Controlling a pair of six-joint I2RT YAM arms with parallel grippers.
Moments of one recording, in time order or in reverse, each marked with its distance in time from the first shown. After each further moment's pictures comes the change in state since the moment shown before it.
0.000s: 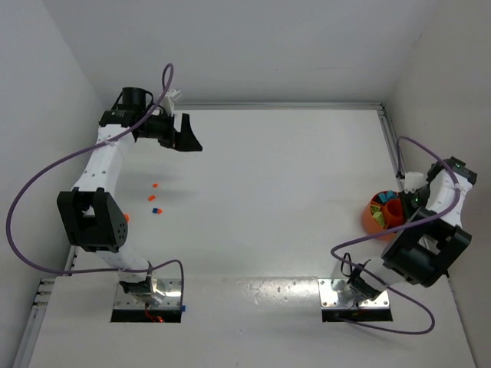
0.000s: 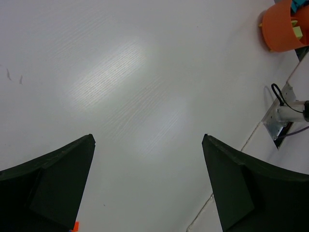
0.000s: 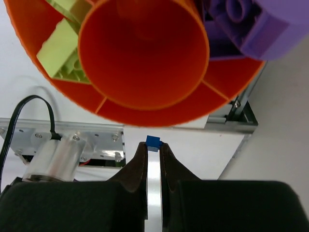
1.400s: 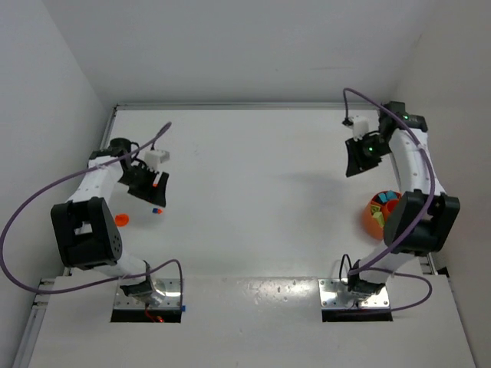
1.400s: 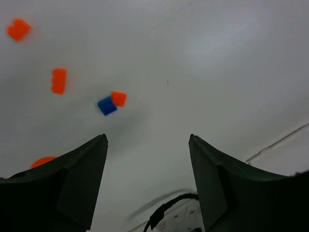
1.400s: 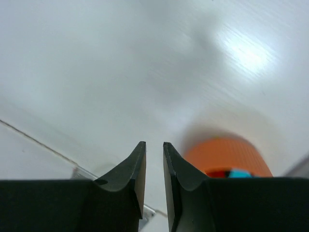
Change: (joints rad) left arm 0.200 -0.125 -0.441 -0.113 -0.387 0.357; right arm 0.497 0.191 0.387 0.006 -0.365 0.169
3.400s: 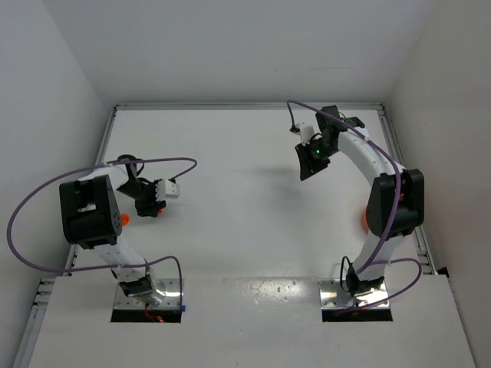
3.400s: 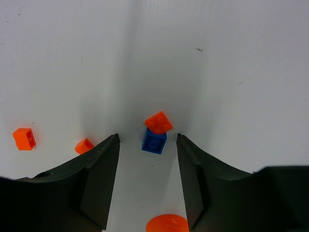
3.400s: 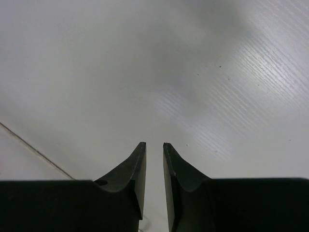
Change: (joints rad) left arm 0.032 0.182 -0.170 0.139 -0.021 1.059; right arm 0.414 0.182 -0.026 0.245 0.010 0.281
